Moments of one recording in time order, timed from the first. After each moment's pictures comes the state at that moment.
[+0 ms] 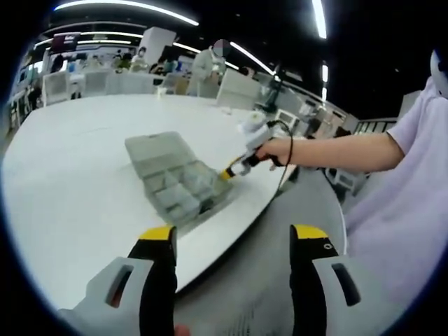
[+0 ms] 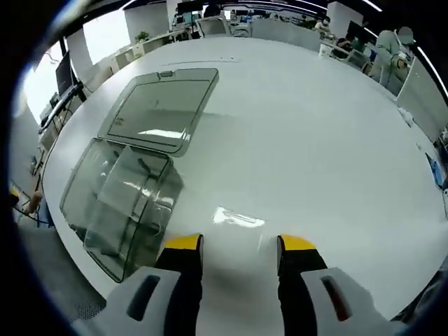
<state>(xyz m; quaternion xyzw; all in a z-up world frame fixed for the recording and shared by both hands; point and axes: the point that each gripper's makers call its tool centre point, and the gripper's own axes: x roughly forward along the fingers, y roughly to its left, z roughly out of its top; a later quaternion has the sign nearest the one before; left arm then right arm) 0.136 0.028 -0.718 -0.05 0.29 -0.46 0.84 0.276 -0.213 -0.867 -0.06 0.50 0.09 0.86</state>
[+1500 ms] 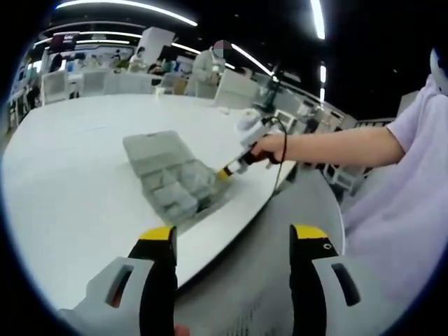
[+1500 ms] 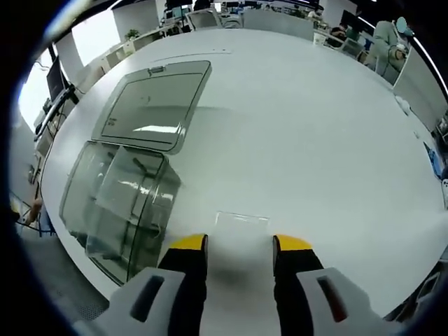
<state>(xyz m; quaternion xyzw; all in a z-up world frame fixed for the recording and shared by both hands) 0.132 0.028 -0.720 -0.05 0.29 -0.47 0.84 0.276 -0.213 -0.869 -0.06 0.52 0.08 0.85</state>
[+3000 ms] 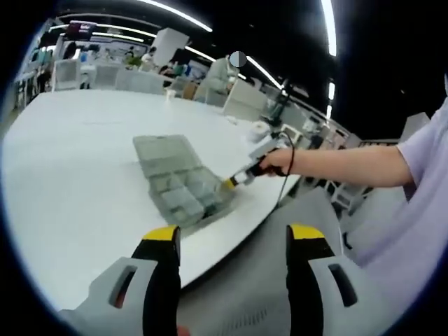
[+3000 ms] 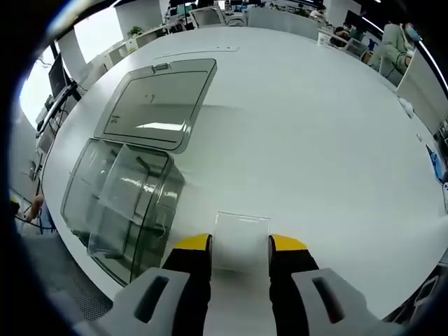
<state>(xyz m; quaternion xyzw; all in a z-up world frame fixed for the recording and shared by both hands) 0.147 0.040 -0.712 -0.11 0.28 -0.44 0.84 0.278 -0.211 -0.871 -0.06 0.53 0.09 0.84</state>
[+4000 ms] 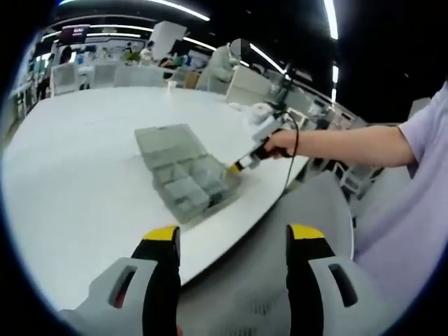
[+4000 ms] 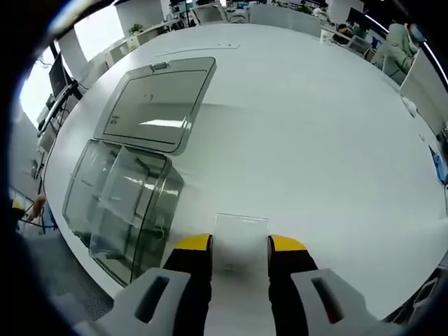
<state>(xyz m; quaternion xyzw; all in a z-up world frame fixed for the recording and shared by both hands) 0.143 0.037 -0.728 -0.06 0.31 -0.43 0.85 0.280 -0.211 -0.870 -0.06 0.54 0.10 0.83</state>
